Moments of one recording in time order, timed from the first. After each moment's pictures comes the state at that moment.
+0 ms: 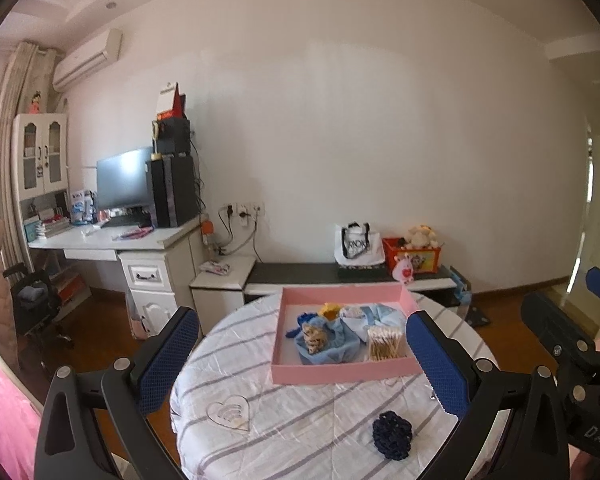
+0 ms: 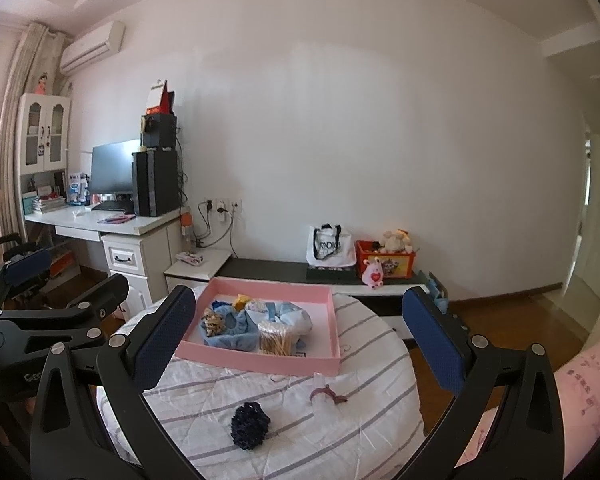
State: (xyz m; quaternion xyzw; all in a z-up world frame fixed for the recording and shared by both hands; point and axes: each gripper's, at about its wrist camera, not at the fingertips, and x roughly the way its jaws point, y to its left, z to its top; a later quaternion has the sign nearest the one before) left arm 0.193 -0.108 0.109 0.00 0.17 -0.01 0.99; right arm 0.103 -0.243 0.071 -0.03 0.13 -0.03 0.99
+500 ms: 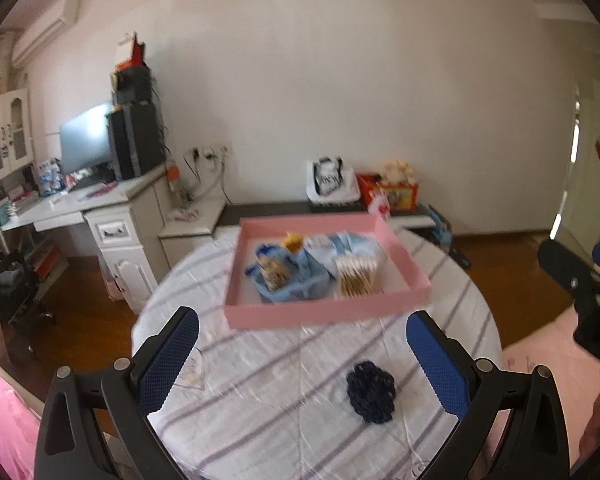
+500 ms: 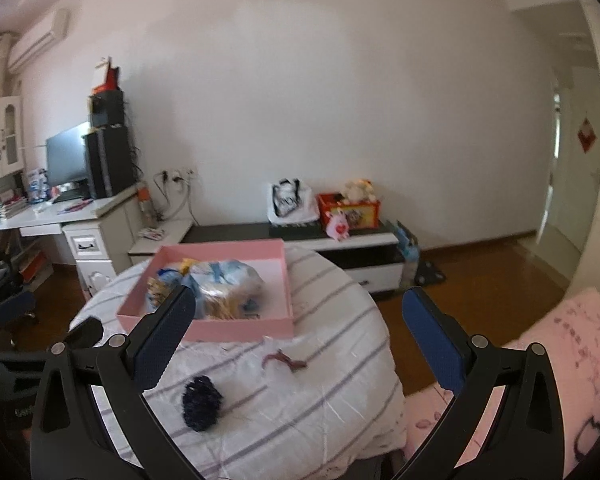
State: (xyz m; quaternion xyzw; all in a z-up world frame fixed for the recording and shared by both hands) left arm 0.242 -0.135 0.077 0.02 0.28 -0.06 0.96; right arm 0.134 -0.303 0.030 0.02 0.21 -0.10 0.97
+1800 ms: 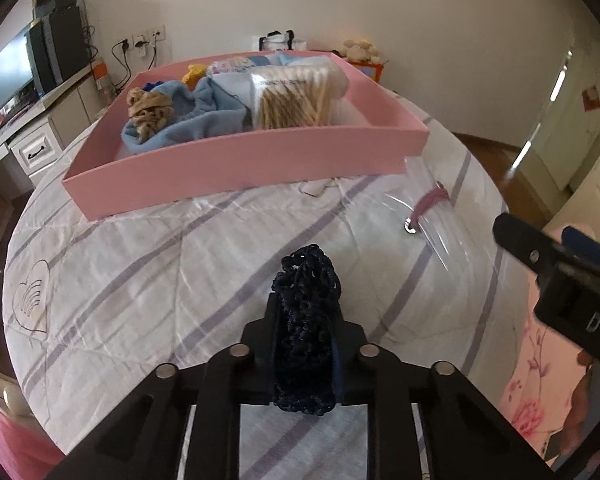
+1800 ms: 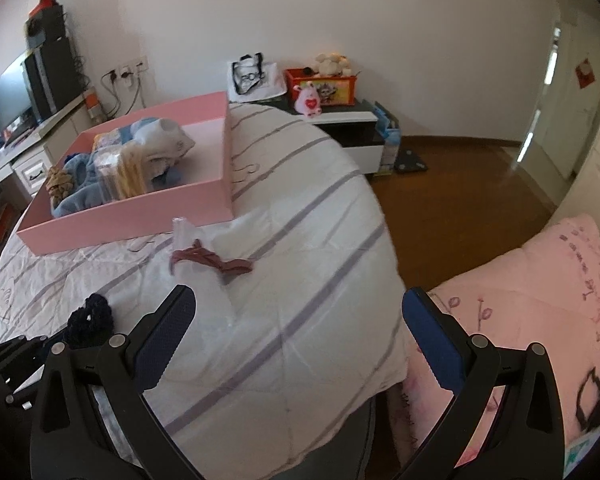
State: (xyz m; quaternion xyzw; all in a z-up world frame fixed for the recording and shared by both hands) left arm 0.369 -0.190 -0.061 0.02 0.47 -0.14 0.87; right arm 0.212 -0.347 -0.095 0.05 0.41 -0.14 0.90
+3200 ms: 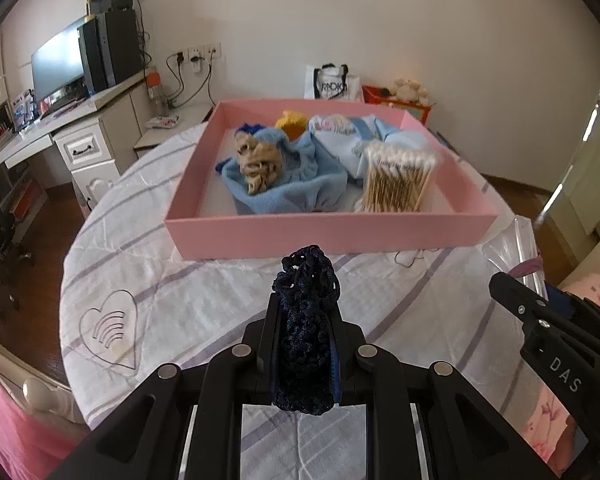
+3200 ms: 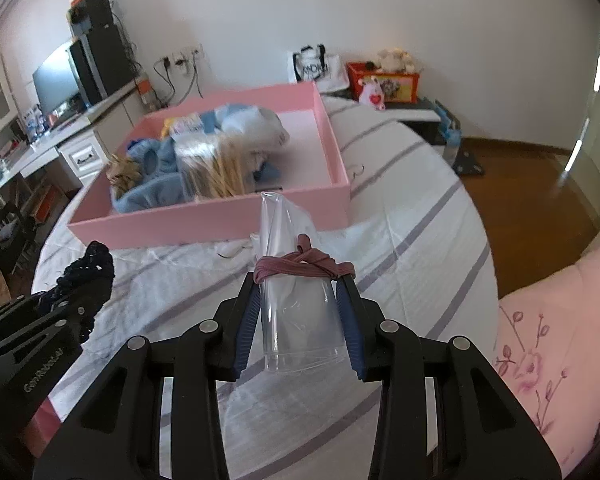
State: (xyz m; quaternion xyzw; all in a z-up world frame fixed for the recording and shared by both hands) left arm 0.376 -0.134 -0.019 0.00 0.42 -0.07 0.90; right arm 0.243 -0.298 -0.096 0.06 0.41 -0.04 0.91
